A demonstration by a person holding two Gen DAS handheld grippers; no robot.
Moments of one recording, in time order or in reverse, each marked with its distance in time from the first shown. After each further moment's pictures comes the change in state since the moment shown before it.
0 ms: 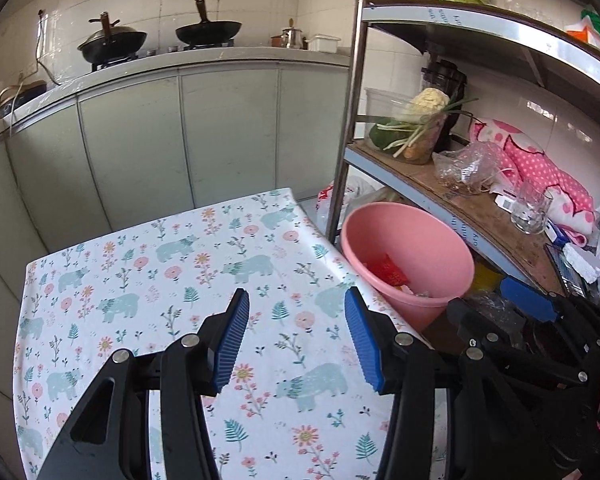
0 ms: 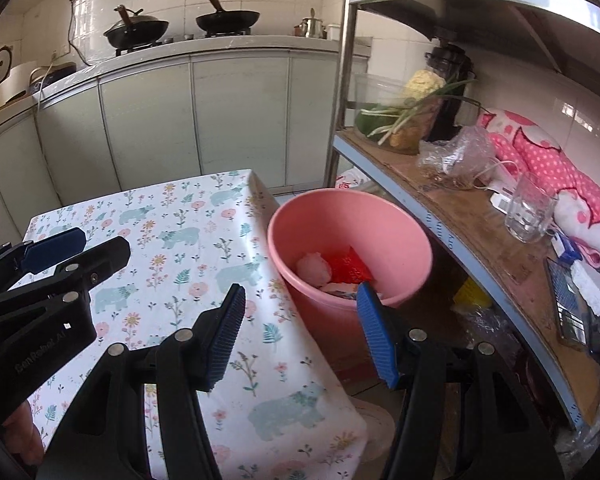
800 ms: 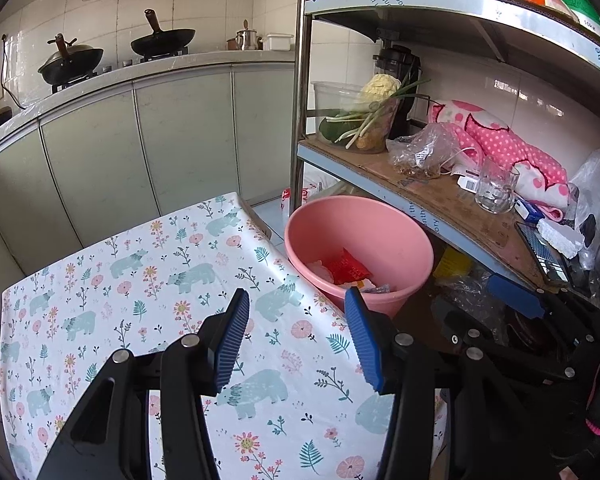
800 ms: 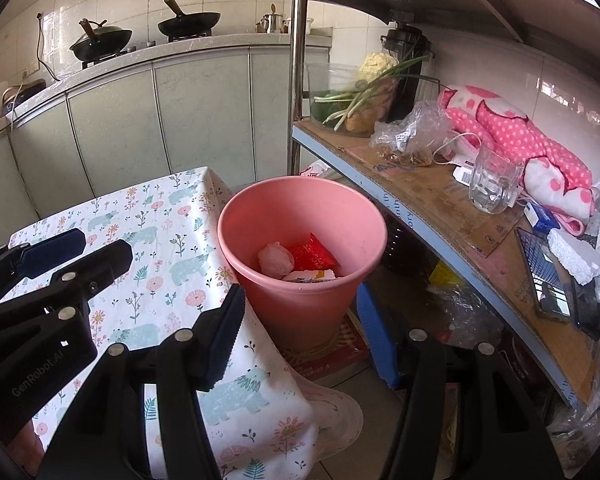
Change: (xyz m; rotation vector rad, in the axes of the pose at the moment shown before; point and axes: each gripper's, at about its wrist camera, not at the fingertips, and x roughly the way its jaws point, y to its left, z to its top) left arm 0.005 -0.046 0.000 0.084 0.006 -0.076; right arm 0.001 -0.030 -0.009 0.063 0.013 -0.047
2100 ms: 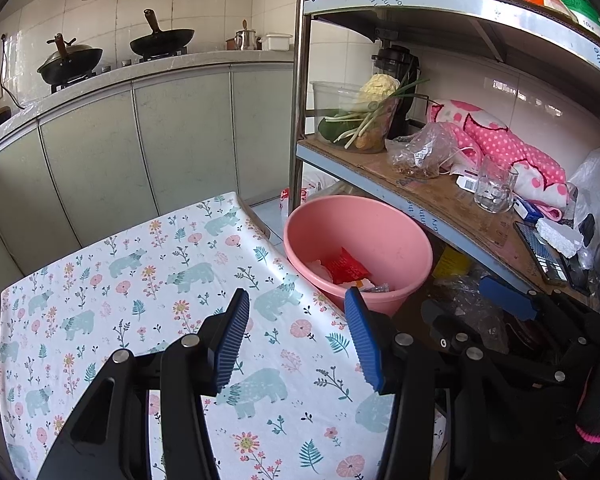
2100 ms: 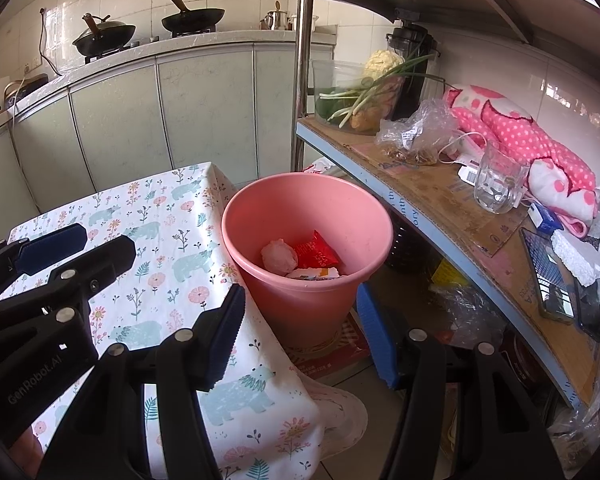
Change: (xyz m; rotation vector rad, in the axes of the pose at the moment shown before) left arm -0.001 0.000 -0.001 0.002 -0.003 -0.004; right arm 0.004 0.003 -0.002 -0.008 0.004 0.005
